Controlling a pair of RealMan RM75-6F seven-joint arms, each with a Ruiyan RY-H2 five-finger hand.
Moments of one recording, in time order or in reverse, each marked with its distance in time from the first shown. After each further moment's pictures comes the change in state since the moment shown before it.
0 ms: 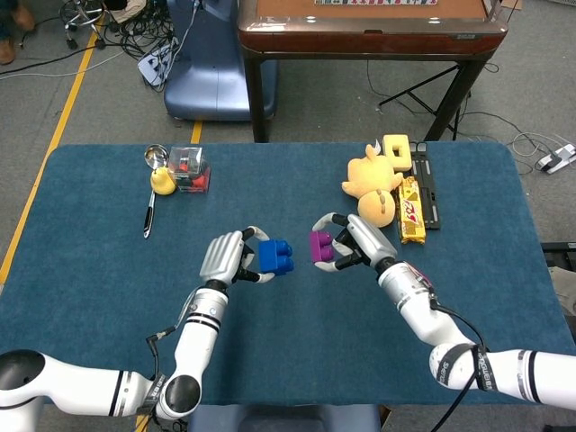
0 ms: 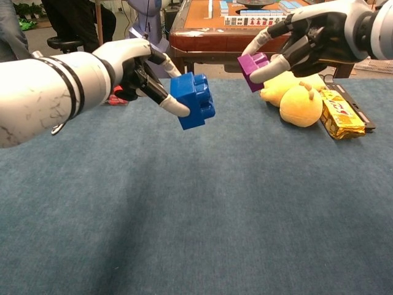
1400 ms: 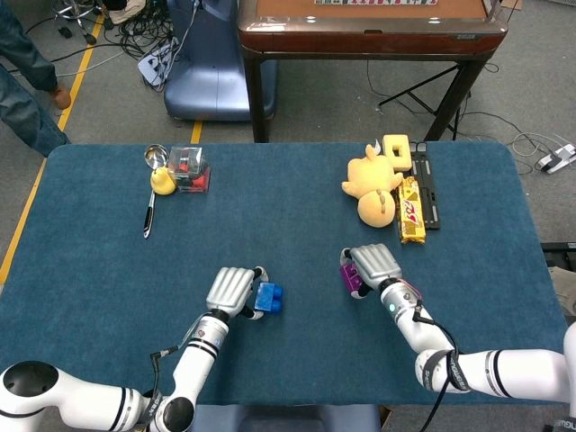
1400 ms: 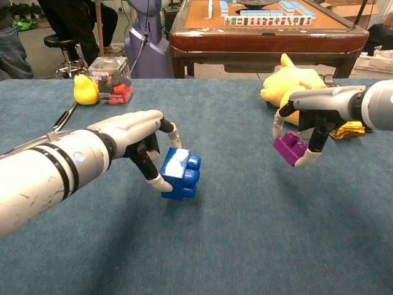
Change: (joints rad) left arm 0.071 -0.074 0.242 0.130 0.175 -0.105 0.154; right arm 0.098 -0.154 -0.250 0.129 0.125 0.096 -0.618
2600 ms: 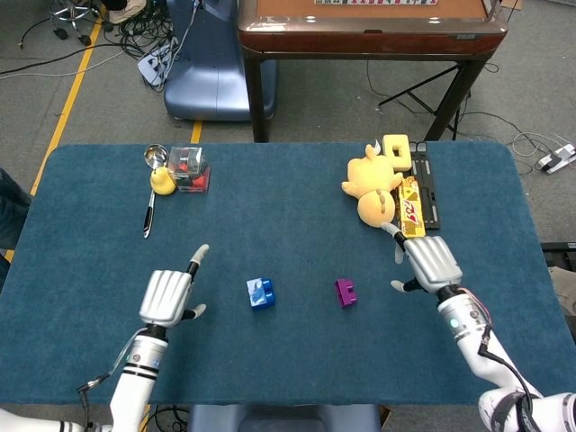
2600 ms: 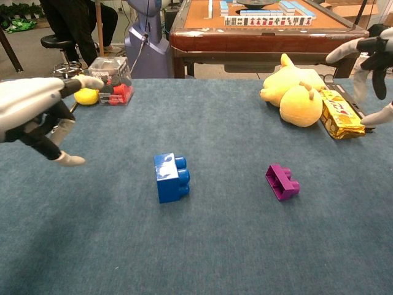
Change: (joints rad) left arm 0.270 0.246 0.207 -0.175 0.393 0.297 0.005; right arm -0.304 0.240 -0.054 -0.115 -0.546 0.252 0.294
